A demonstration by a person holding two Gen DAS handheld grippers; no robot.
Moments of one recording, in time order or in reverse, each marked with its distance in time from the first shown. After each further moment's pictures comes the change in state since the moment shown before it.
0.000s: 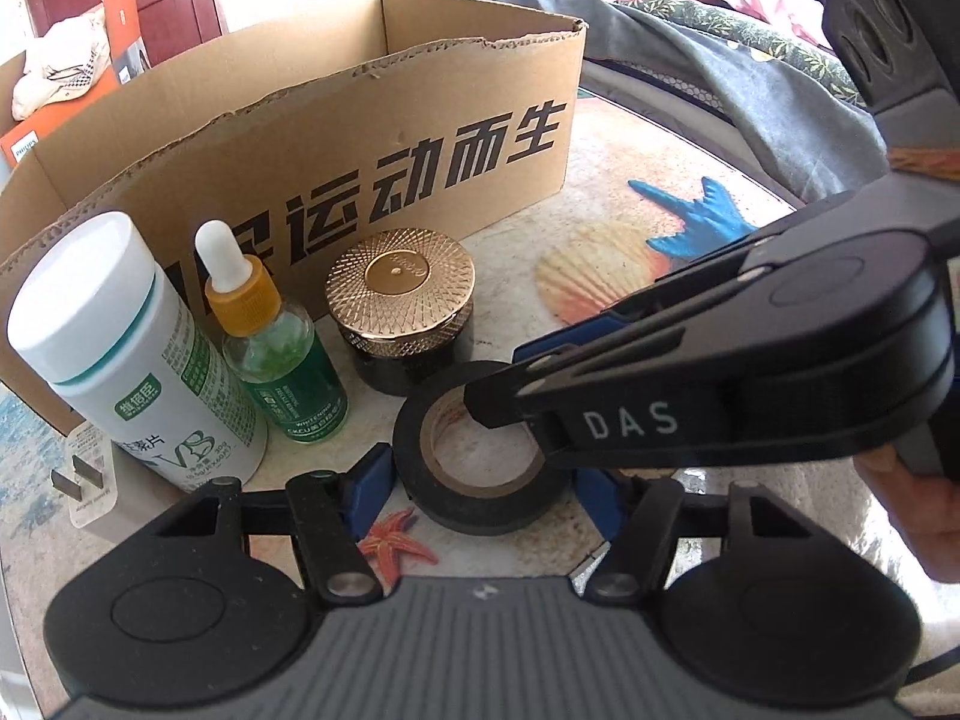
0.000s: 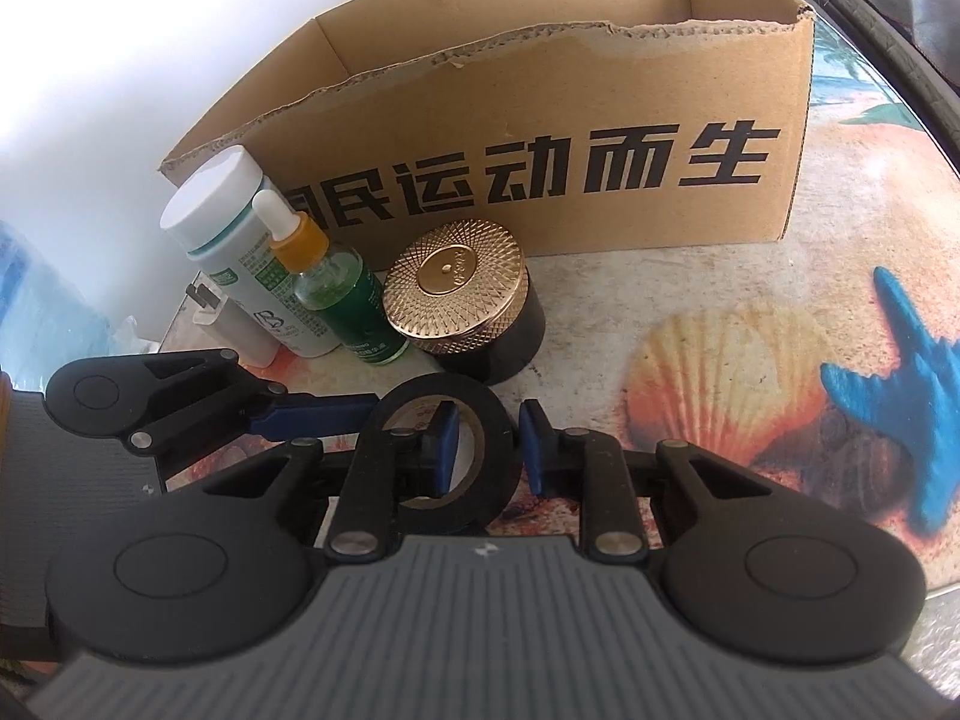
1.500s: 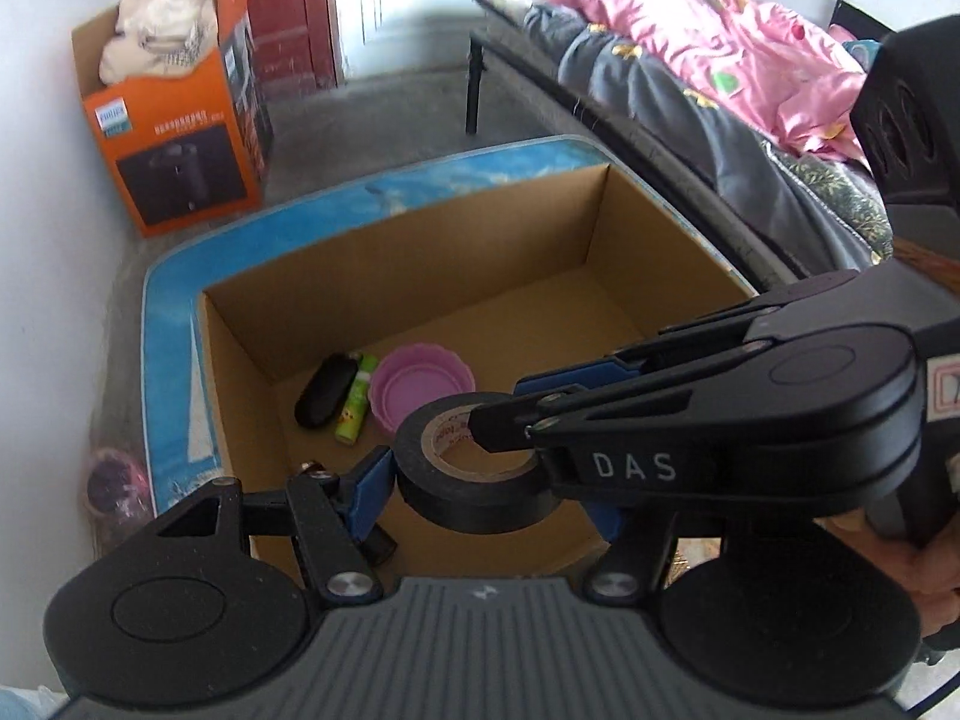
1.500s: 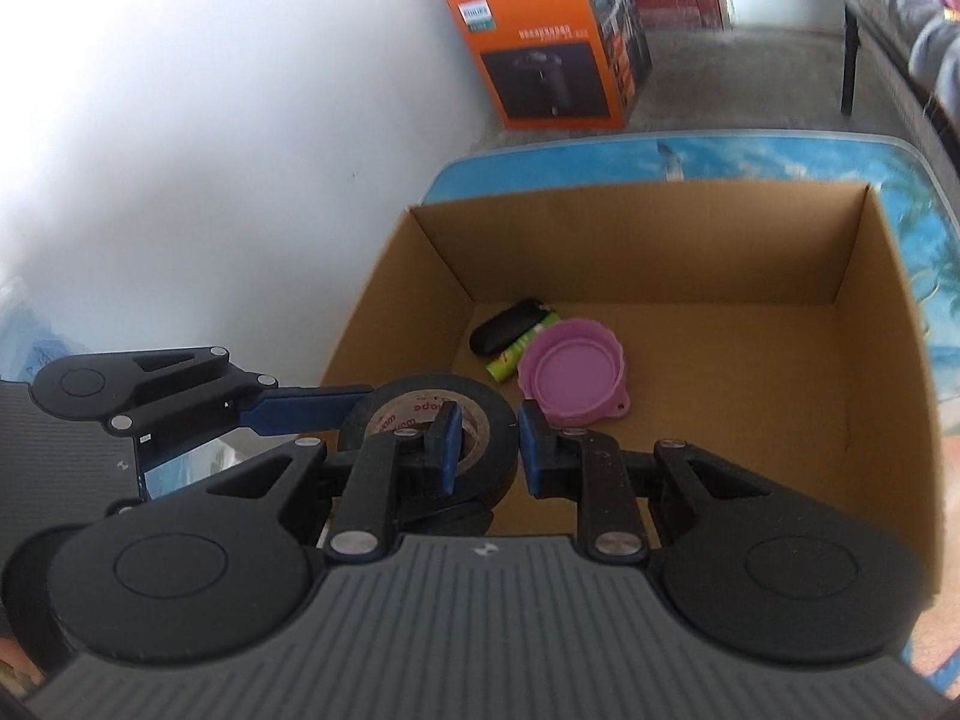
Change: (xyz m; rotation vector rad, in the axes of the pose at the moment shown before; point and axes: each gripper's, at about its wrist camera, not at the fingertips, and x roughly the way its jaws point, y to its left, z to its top) left arm -0.048 0.142 0.141 -0.211 0.054 0.045; right arm 0.023 0.040 0.217 -0.024 0.090 0.128
